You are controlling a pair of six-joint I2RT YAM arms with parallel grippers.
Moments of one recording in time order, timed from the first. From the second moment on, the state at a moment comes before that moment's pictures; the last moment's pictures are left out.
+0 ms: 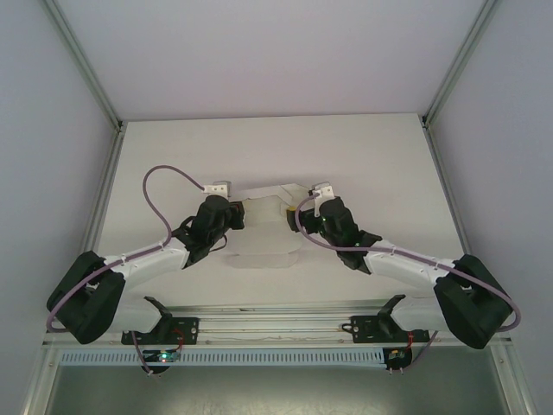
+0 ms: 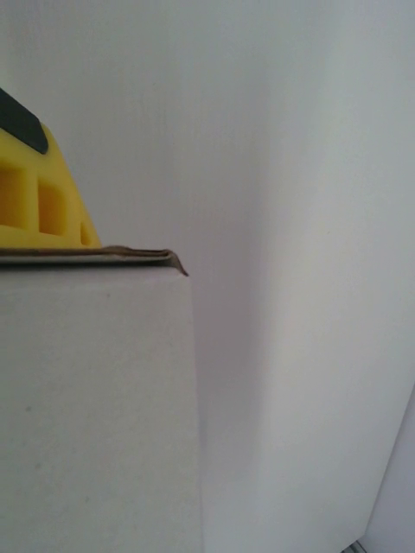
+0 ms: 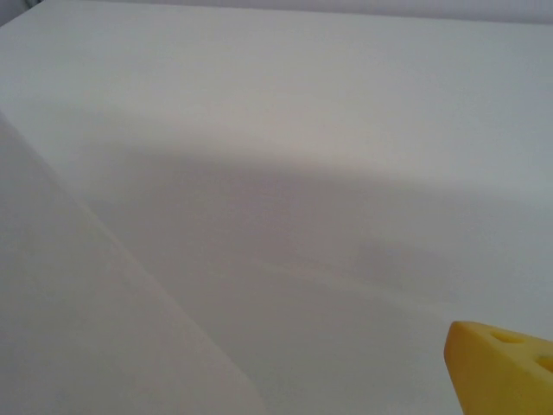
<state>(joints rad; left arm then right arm) -0.59 1.32 0.58 0.21 -0.14 -0.58 0.70 1.26 0.53 0.27 0.25 0.26</state>
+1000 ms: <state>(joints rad) -0.59 1.27 0.57 0.18 -0.02 -0.50 0.21 0.98 0.46 0.17 -0.54 0.24</state>
